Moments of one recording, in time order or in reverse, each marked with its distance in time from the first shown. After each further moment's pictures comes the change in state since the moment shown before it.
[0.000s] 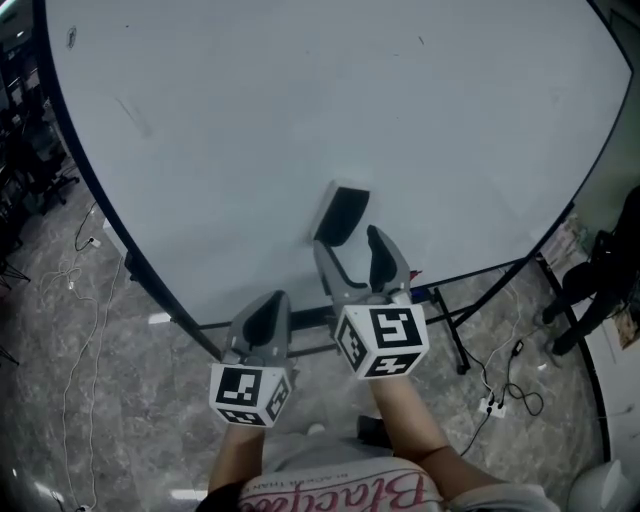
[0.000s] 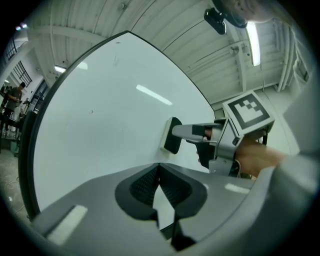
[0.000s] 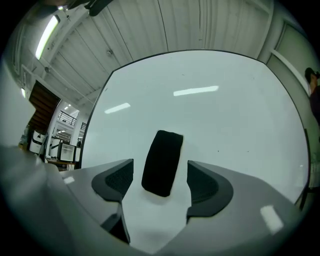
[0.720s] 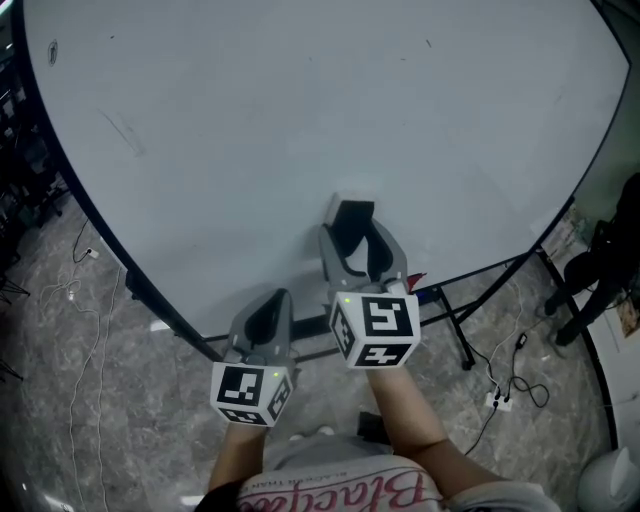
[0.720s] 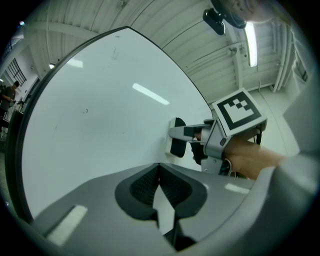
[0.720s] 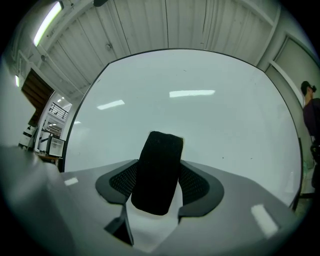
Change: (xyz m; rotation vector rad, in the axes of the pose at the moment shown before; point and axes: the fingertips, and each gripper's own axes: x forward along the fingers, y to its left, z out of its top) left arm 0.018 0.015 0.007 0.018 0.008 -0.049; right arm 0.031 -0.008 0.006 -0.043 -0.001 -0.104
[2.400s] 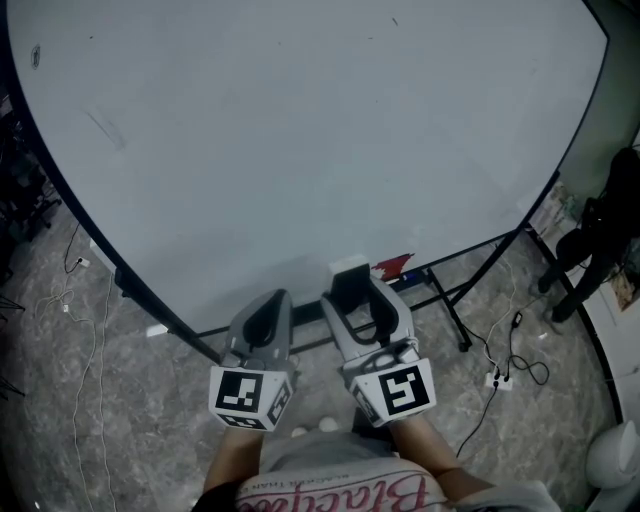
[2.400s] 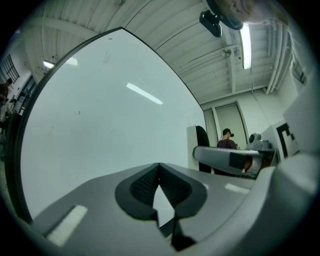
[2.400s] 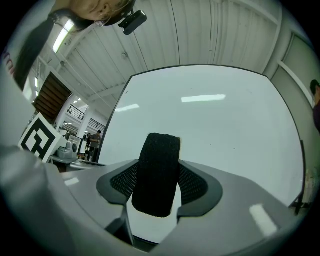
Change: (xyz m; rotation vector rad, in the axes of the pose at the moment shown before) left arm -0.016 -0.027 -0.002 0.017 0.005 -0.075; right arm -0.109 0.028 -0.034 -0.069 -0.069 0.145
